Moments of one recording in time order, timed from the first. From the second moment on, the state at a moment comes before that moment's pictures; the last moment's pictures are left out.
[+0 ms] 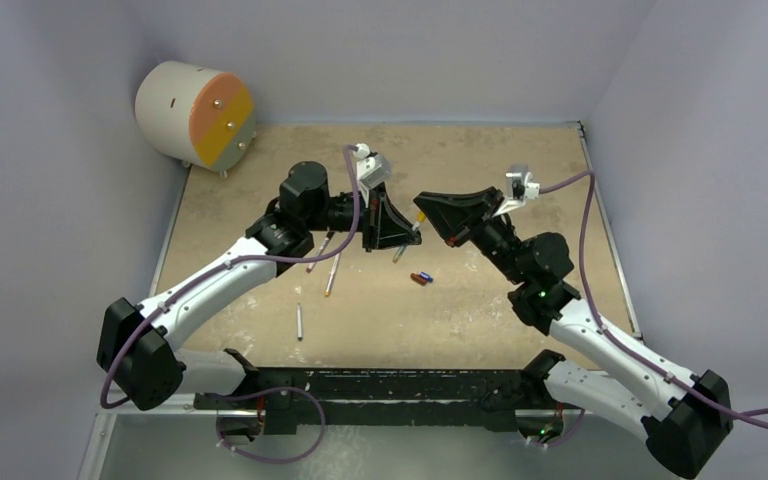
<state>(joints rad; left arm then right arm) -0.67 1.30 1.08 0.18 0.83 -0.36 0.69 0.91 0.63 0.62 -0.18 0.53</state>
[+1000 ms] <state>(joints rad) -0.70 1.31 1.10 0.39 1.00 -0.51 0.78 0.79 0.83 0.28 -0.11 0.46</state>
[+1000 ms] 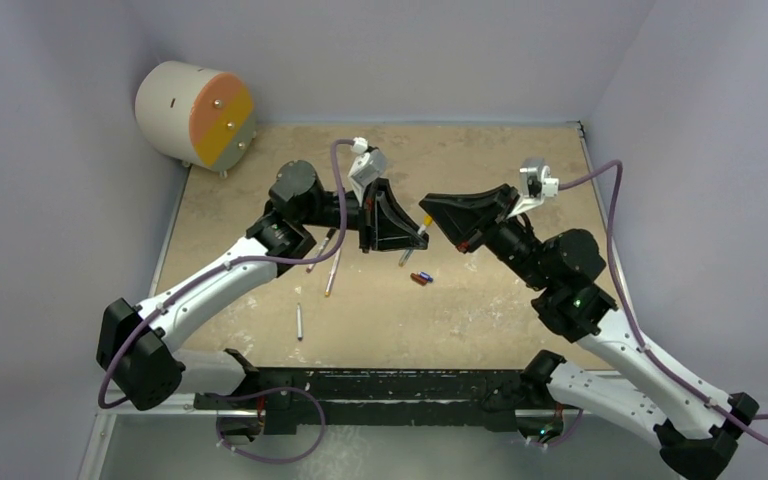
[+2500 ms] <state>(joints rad) -0.70 1.23 1.07 0.40 0.90 -0.40 0.80 0.67 0.89 0.06 -0.12 0.34</state>
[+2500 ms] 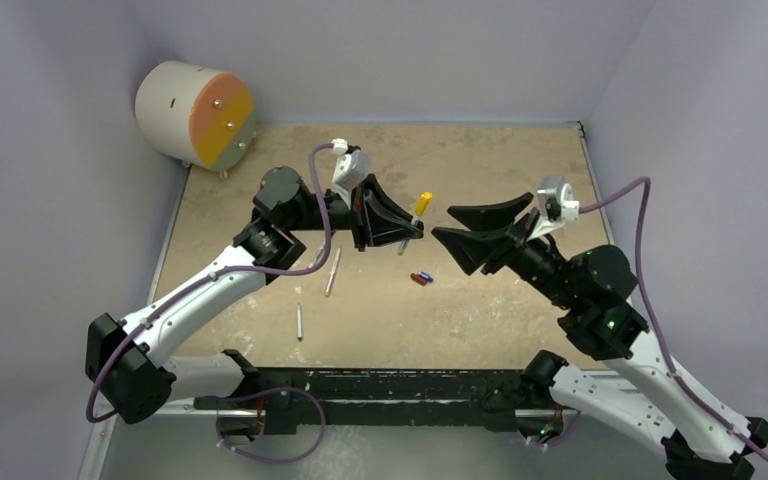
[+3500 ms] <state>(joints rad) -0.71 1.25 1.06 0.50 0.97 -0.47 0.80 0.81 0.98 0.18 -0.13 0.25</state>
